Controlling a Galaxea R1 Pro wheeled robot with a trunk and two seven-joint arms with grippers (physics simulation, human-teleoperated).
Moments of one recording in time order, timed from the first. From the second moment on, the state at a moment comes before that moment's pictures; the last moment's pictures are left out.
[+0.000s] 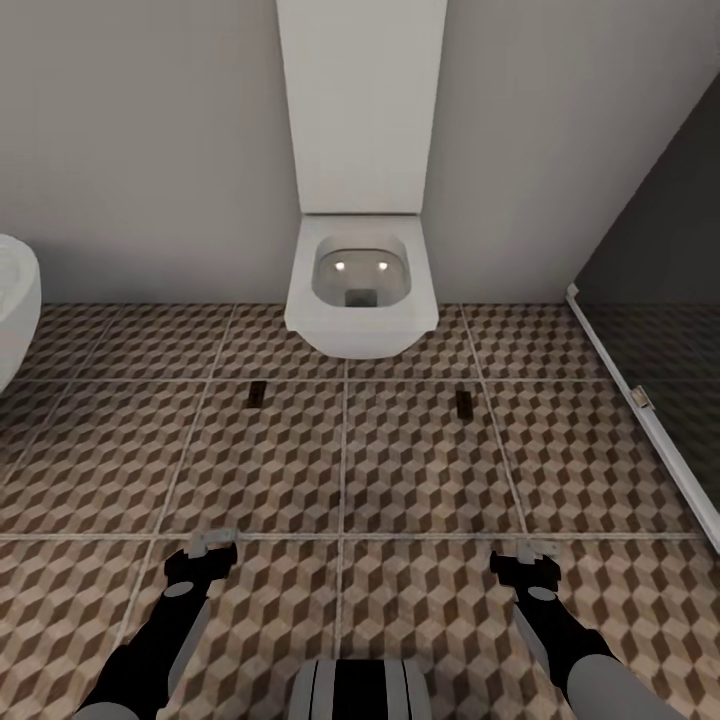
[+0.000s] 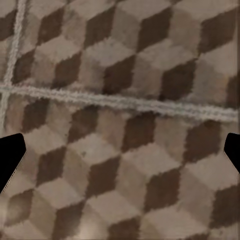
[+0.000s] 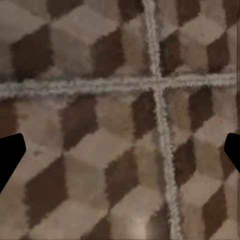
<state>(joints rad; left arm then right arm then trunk) -0.44 0.03 0.05 -0.83 0.00 0.19 0.22 -0.61 -0.06 -0.13 -0.38 0.12 -0.06 -0.22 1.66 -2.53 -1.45</state>
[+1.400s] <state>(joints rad) -0.44 0.03 0.04 -0.83 0.00 0.18 0.22 -0.62 -0.05 -0.13 -0.40 0.13 0.07 -0.20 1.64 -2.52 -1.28</state>
